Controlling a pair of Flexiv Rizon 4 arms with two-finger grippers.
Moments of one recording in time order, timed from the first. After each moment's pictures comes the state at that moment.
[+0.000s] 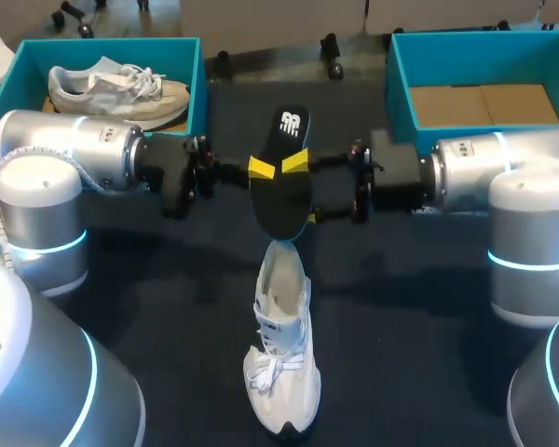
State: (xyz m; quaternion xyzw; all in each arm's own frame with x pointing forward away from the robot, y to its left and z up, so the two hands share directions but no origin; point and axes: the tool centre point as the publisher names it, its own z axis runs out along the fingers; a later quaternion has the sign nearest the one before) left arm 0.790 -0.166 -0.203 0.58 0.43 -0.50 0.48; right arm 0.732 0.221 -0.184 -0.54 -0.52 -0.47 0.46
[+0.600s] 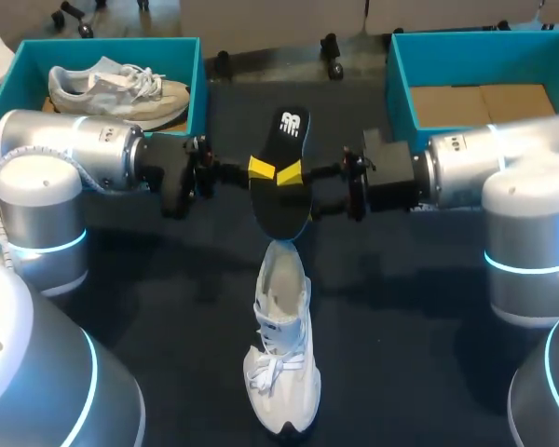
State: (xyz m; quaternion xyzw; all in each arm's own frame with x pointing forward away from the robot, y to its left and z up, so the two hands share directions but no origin) left arm 0.790 -0.166 -0.203 0.58 0.43 -0.50 0.48; right arm 0.726 0.225 -0.189 -0.55 -0.54 -0.46 0.44
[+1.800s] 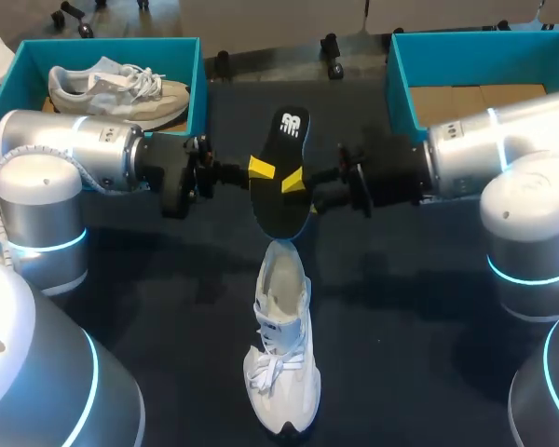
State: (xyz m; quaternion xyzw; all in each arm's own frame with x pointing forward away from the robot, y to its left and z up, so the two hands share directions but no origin) left arm 0.791 -0.166 -0.203 0.58 0.43 -0.50 0.48; right arm 0.732 0.219 -0.197 -0.61 -0.55 -0.42 0.39
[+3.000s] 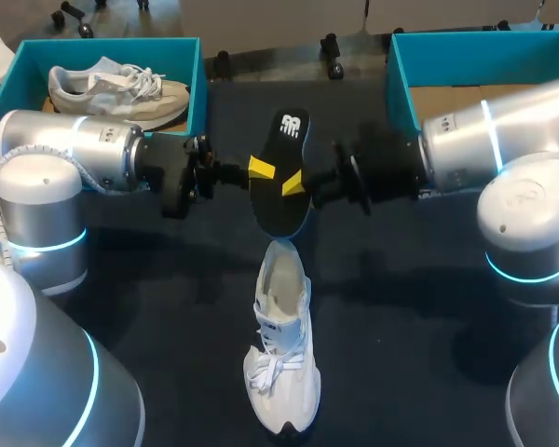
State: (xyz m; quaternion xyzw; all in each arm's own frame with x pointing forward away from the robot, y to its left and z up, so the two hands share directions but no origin) left arm 0.791 -0.166 -0.203 0.58 0.43 -0.50 0.48; right arm 0.738 0.221 -0.203 -0.62 -0.56 -0.40 0.38
